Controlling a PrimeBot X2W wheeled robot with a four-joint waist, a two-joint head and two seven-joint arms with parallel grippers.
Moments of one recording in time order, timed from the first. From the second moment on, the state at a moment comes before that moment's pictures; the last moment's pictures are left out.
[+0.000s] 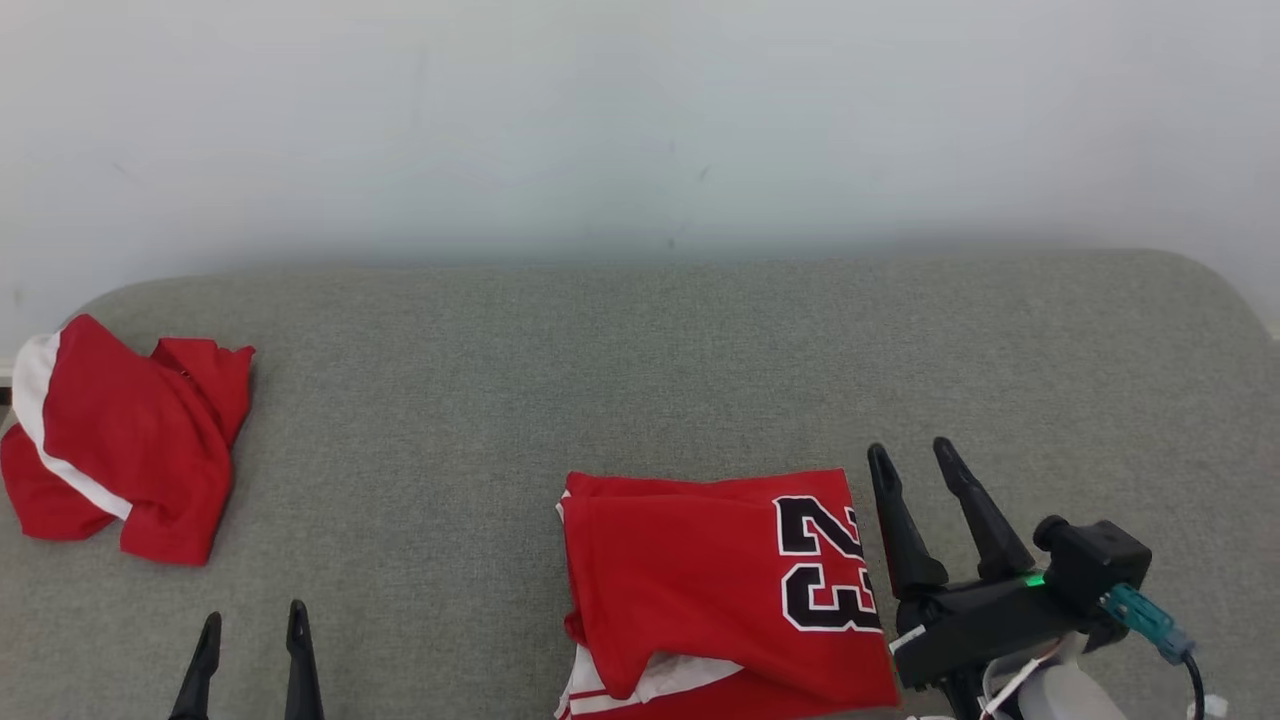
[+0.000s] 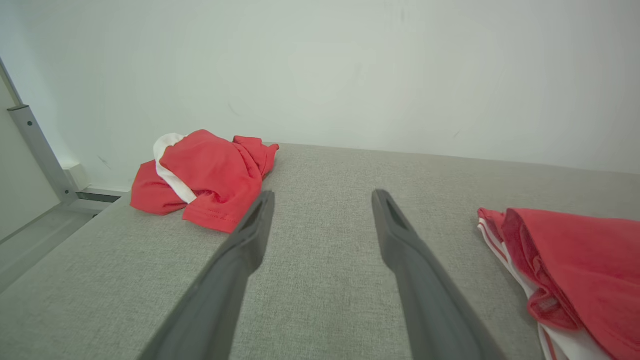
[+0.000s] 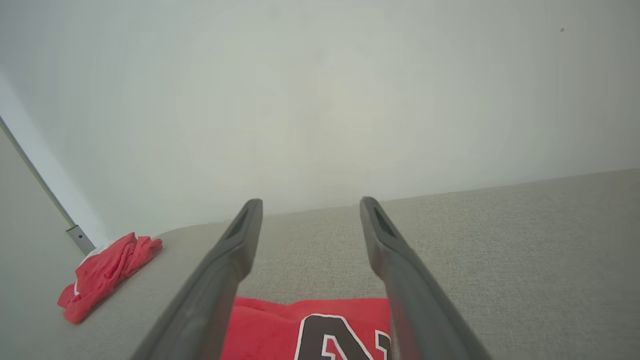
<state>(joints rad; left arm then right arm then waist) 0.04 0.05 0.13 0.19 -0.12 -0.12 -0.26 -0.20 -0.19 0.20 0.27 0.44 0.13 -0.25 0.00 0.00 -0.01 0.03</state>
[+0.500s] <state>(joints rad) 0.06 0.05 0.12 0.15 -0.12 -0.11 -0.26 -0.02 -0.12 0.06 0.17 0.36 0.13 -0.26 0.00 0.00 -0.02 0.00</state>
